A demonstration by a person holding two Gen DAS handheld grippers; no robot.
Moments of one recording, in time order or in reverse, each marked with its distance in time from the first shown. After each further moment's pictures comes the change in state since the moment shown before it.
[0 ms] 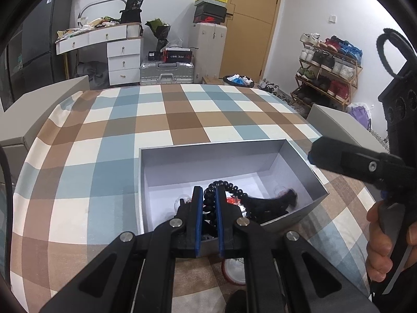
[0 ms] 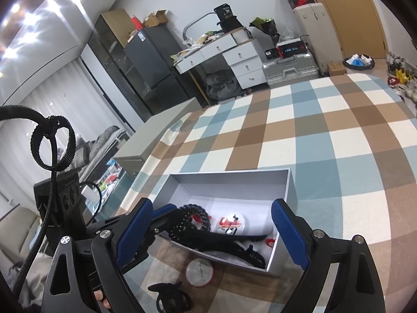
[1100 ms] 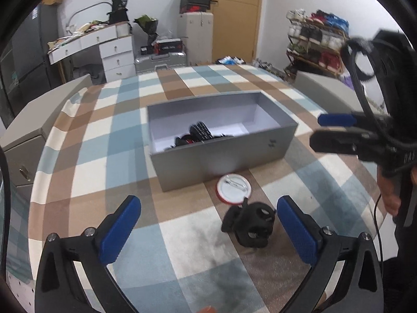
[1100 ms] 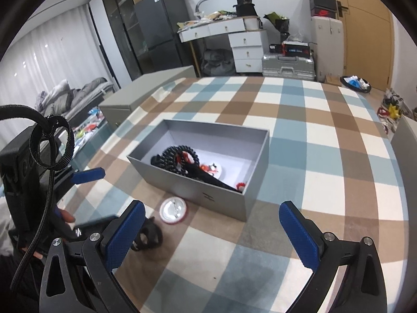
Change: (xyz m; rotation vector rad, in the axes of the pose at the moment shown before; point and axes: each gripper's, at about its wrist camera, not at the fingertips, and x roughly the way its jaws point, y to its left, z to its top) left arm -0.033 -0.012 -0.043 0.131 0.105 0.017; right arm -0.028 0.013 -0.037 -0.234 0.165 -0.174
